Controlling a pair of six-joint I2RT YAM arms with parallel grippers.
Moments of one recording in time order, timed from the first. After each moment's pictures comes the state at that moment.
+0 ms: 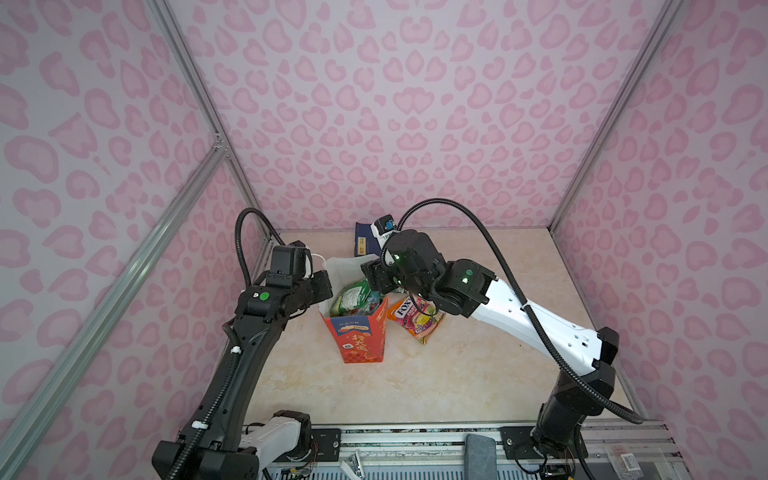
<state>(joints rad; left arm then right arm) -0.17 1.14 1.23 -0.89 0.08 -0.43 1.04 1.74 1.95 -0.71 0.34 0.31</state>
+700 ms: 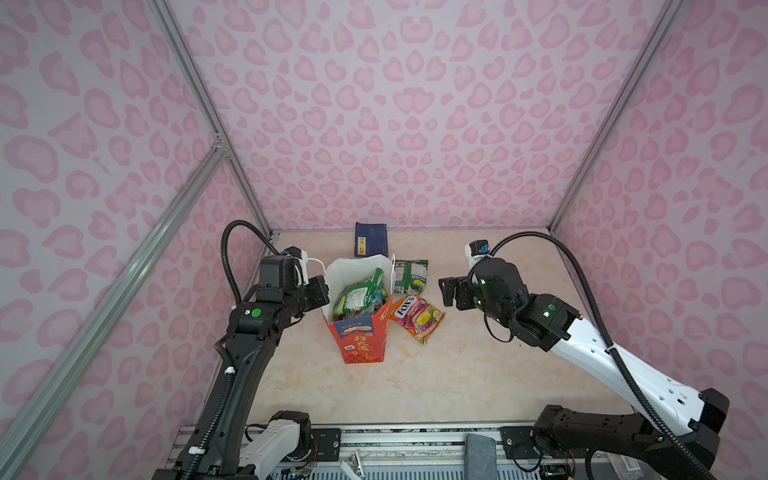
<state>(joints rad) -0.10 1.04 1.13 -0.81 0.24 -0.44 0.74 1.19 1.15 -0.59 0.30 0.48</state>
